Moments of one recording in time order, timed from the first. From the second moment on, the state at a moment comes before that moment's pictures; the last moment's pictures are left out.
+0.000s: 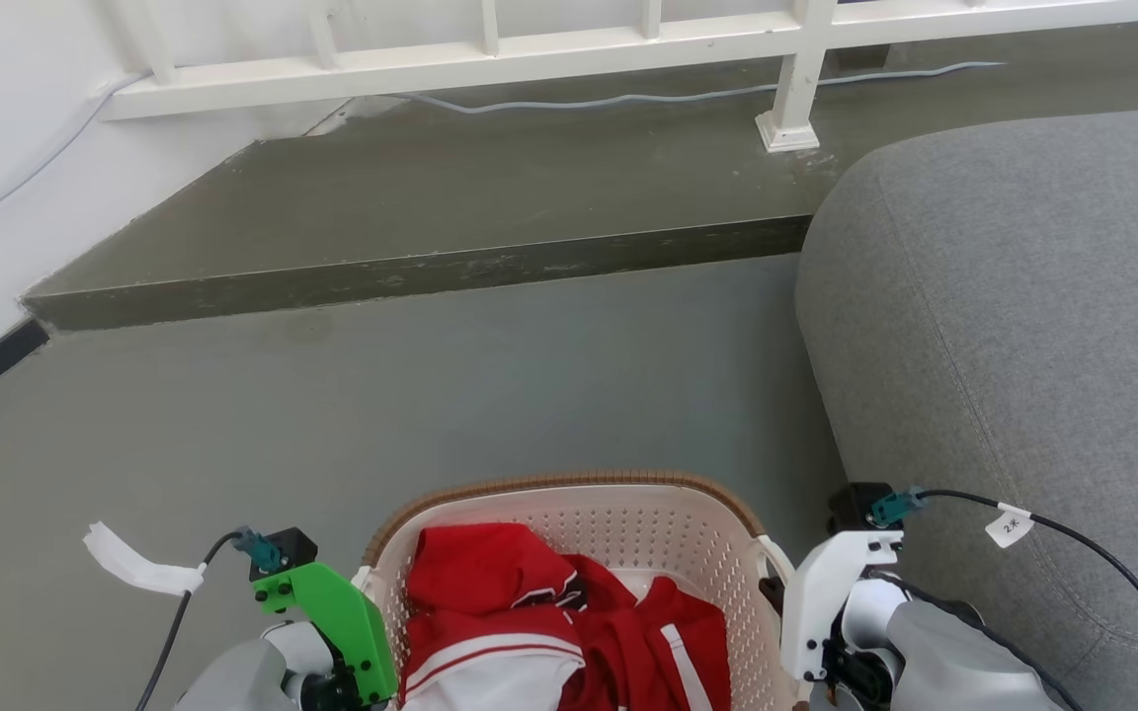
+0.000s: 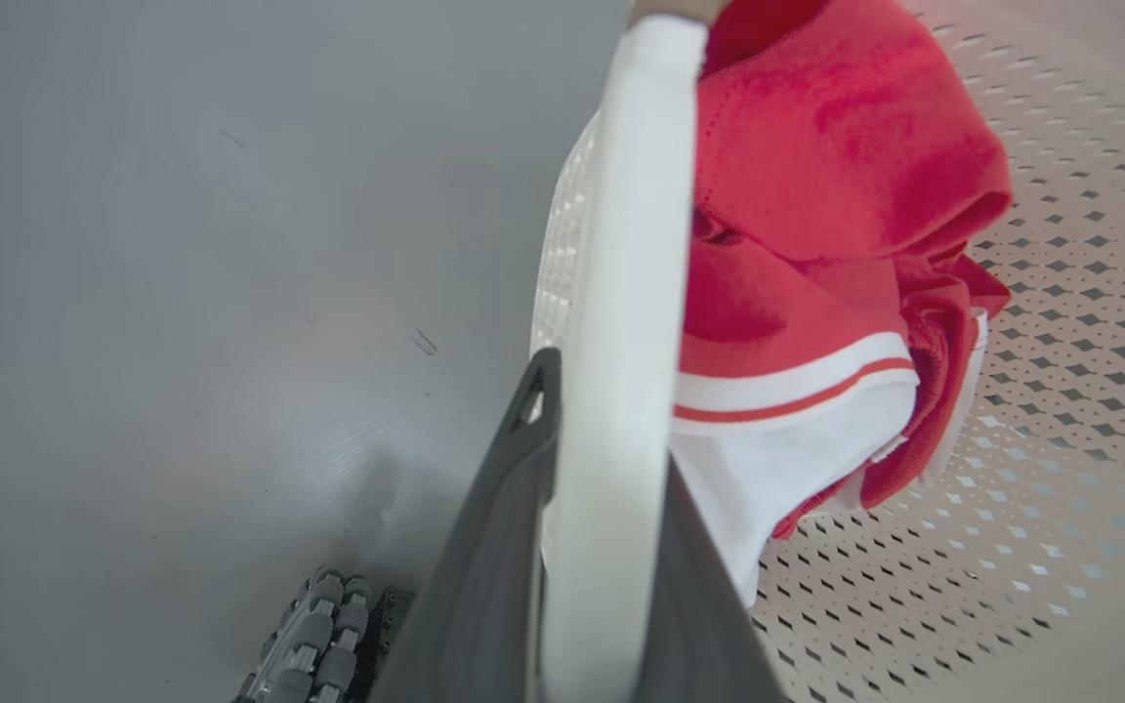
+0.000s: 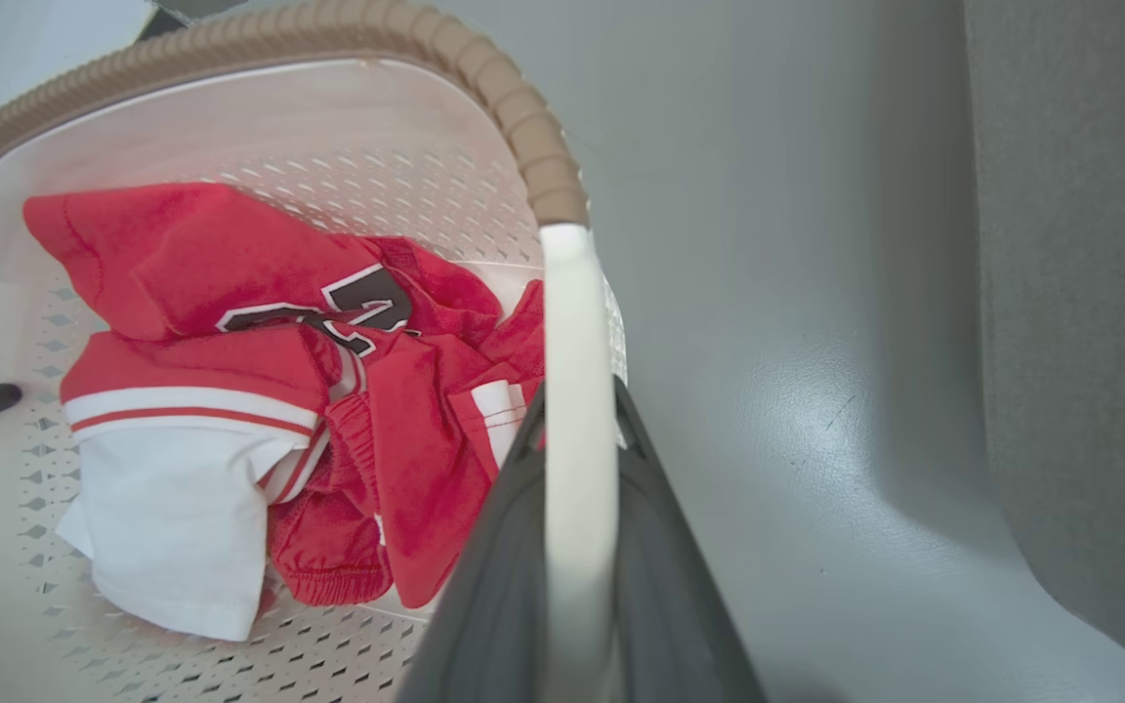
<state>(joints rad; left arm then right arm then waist) -0.53 -0.03 -0.45 1.29 -0.78 -0.13 0.32 -0.45 -0.02 0.67 1.17 0.74 0.13 0.09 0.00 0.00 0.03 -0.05</state>
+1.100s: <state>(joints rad) -0.57 -0.03 -0.46 1.28 -0.77 -0.12 0.25 -0.51 -0.02 0.68 1.18 0.77 0.13 0.07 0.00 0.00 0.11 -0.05</state>
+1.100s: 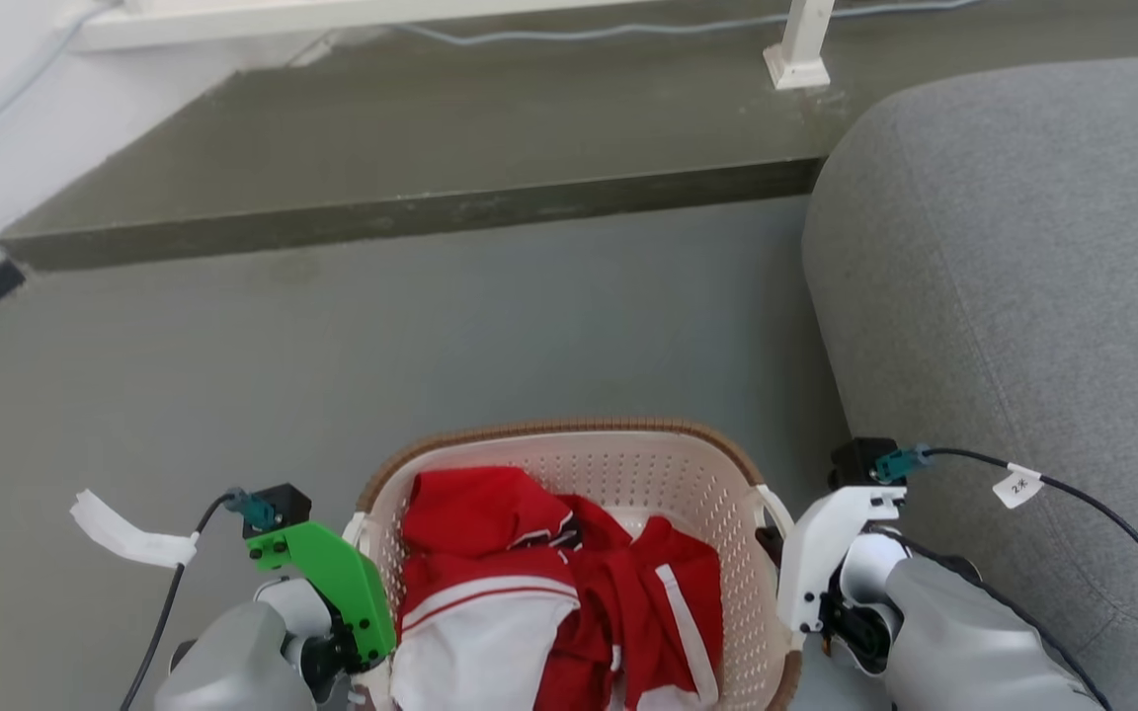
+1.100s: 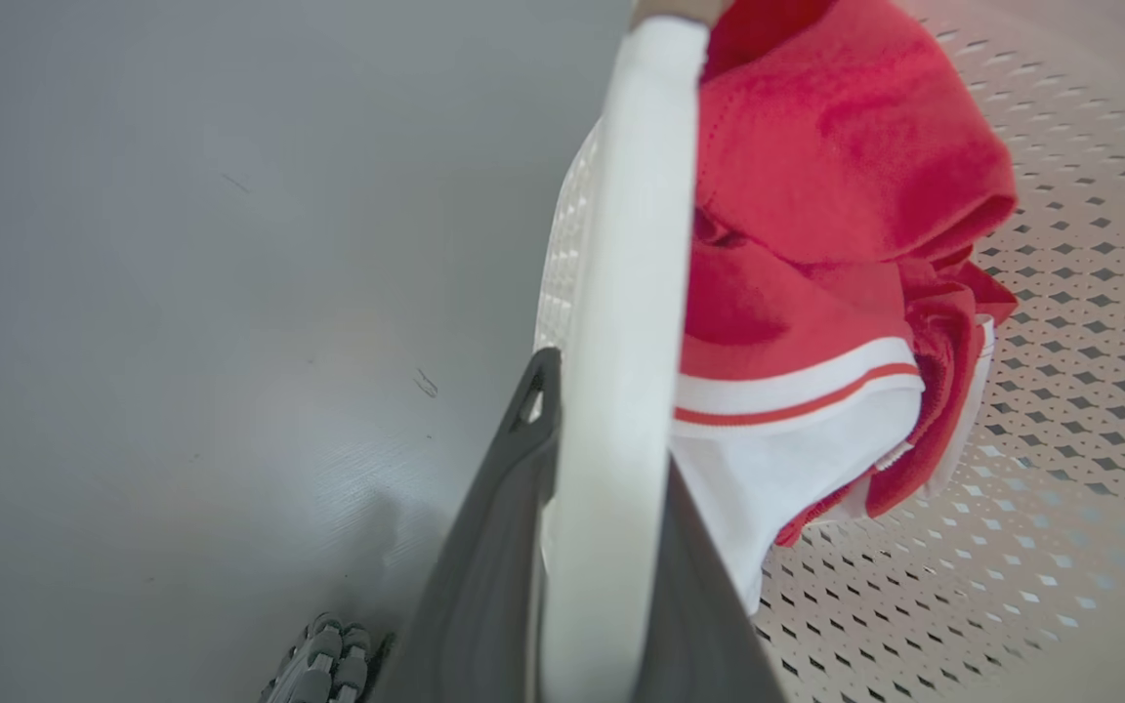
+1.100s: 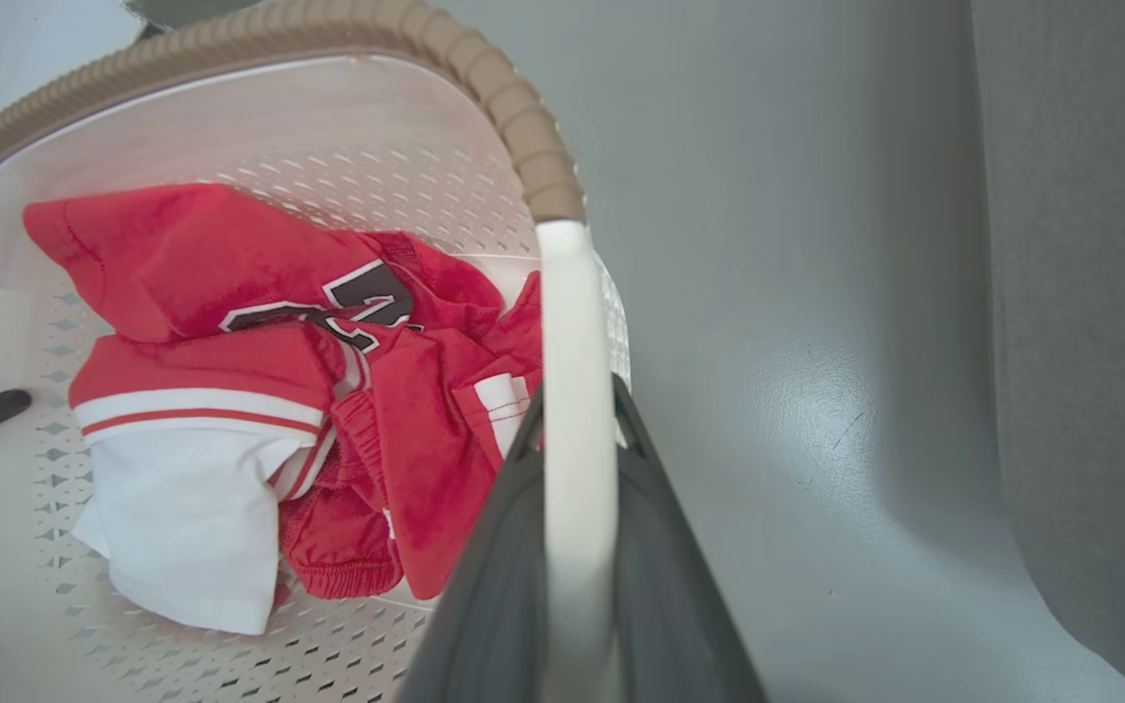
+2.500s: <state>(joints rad) -0.87 -0.02 -0.46 1.19 -0.73 -0.10 0.02 -0.87 -0.07 0.69 1.16 0.71 0.12 -0.12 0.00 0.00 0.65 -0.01</state>
